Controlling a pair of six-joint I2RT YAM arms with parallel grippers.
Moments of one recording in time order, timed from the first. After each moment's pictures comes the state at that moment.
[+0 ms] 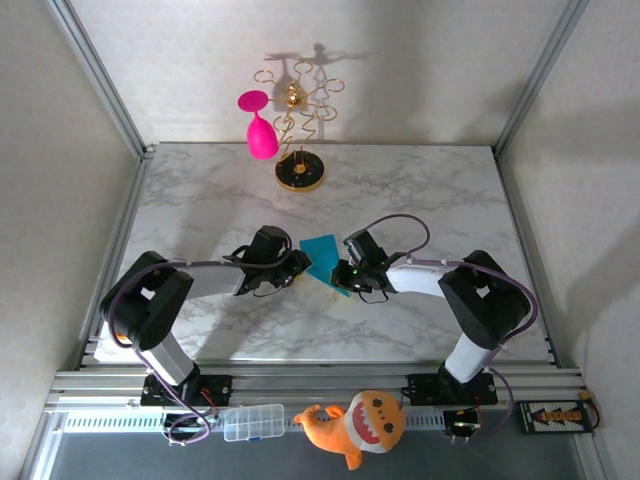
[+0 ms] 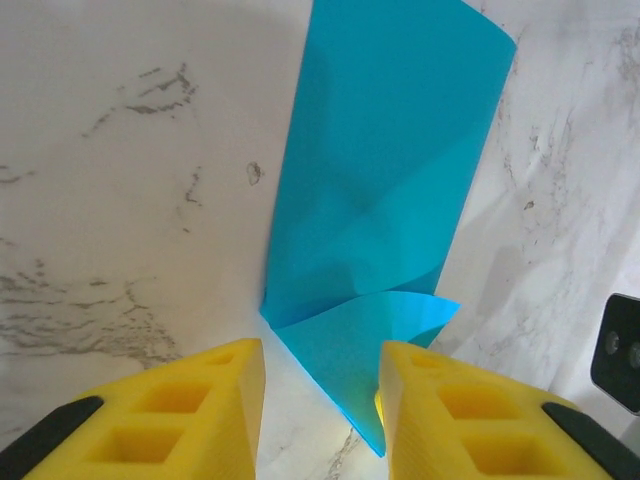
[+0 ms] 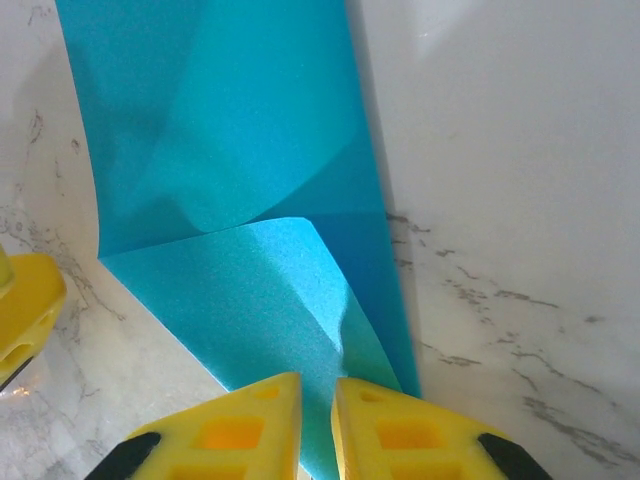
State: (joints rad) left arm -0.56 1.67 0.72 0.14 0.26 -1.23; right arm 0.70 1.69 0.79 -0.09 -0.20 0.80
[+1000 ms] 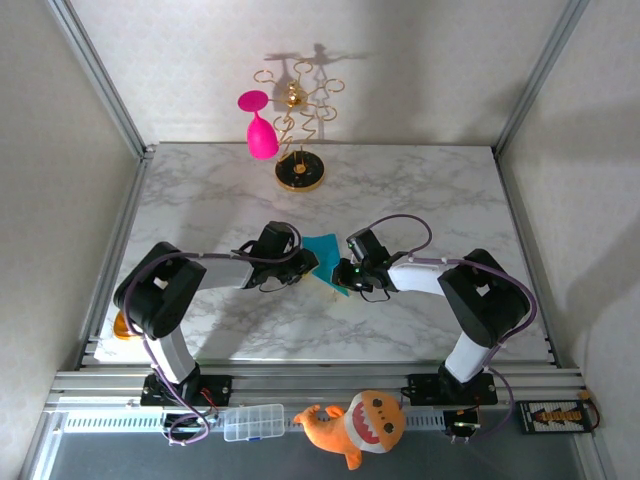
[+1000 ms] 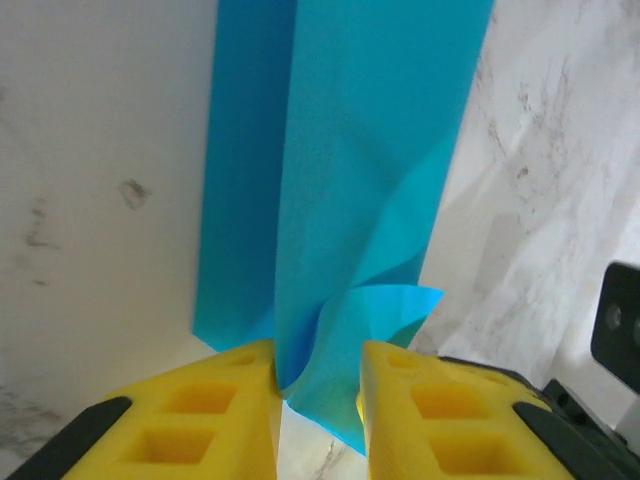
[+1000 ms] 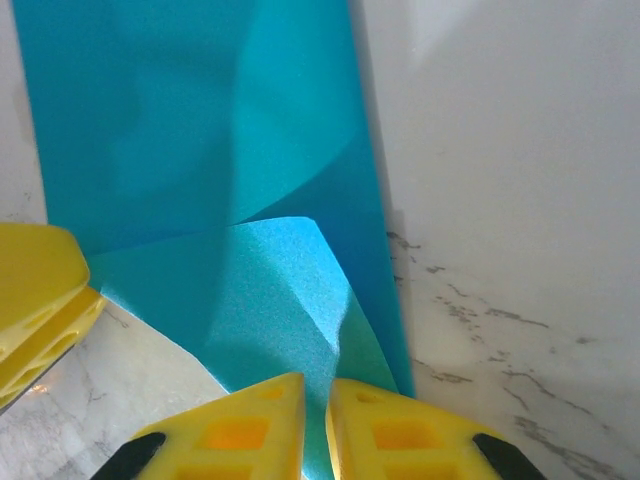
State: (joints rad) left arm -0.57 1.77 0.80 0.16 0.36 -1.15; right arm 0.68 1.70 0.78 -0.07 -0.24 0.80
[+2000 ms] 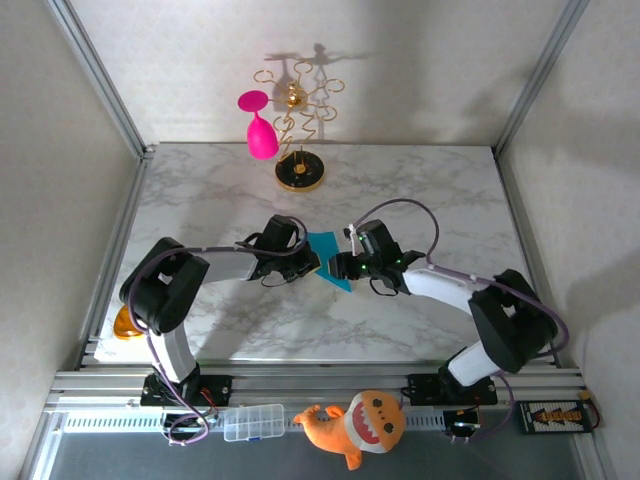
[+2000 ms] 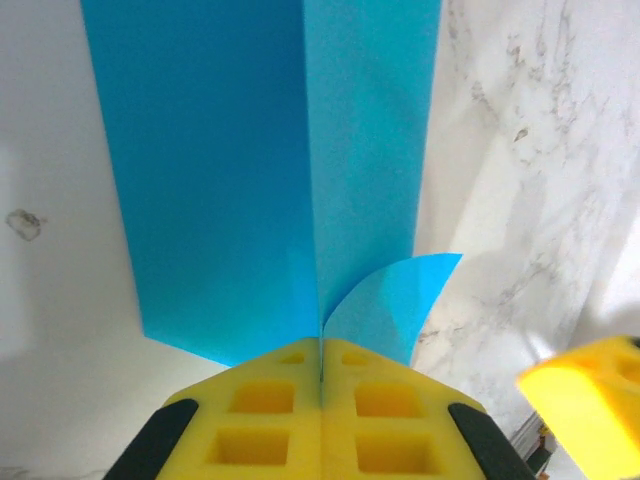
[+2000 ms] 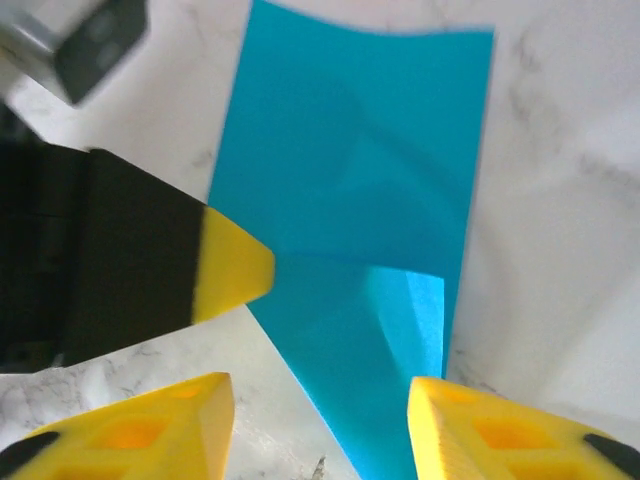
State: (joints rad) left arm -0.56 1.80 0.90 0.05 0.41 -1.05; right arm 0.67 1.49 0.76 -0.07 -0.18 0.37
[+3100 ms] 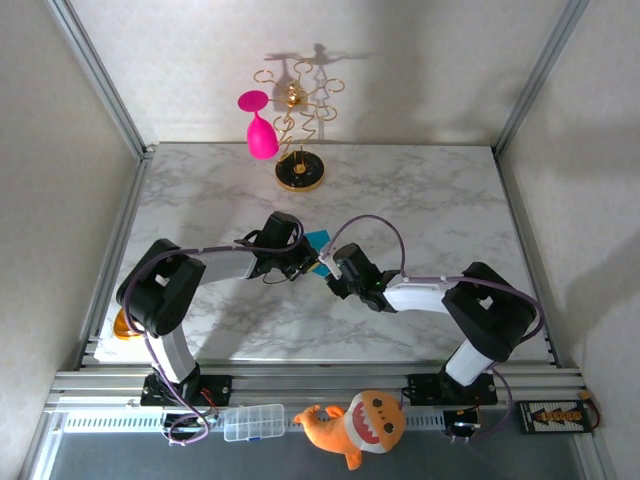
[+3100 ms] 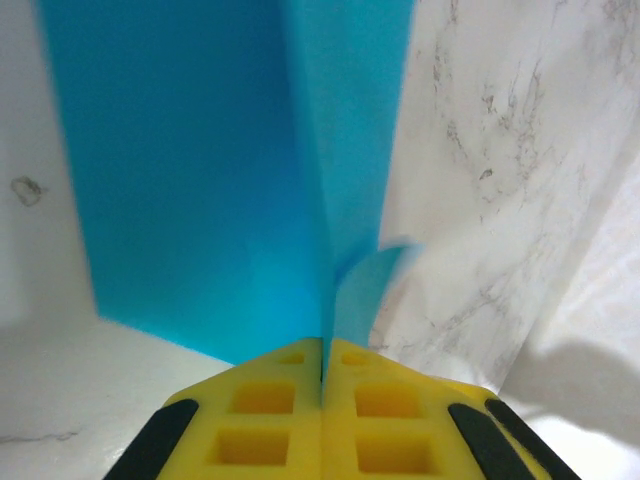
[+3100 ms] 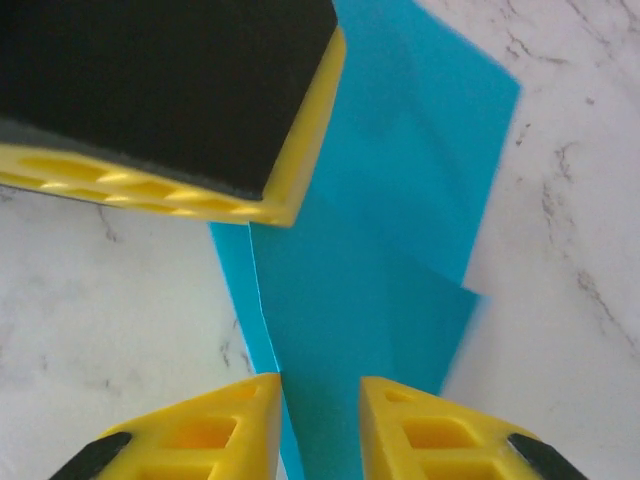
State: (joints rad) left arm -0.56 1.78 0.91 0.03 0.39 -1.21; right arm 0.85 1.63 0.70 0.13 0.16 -0.09
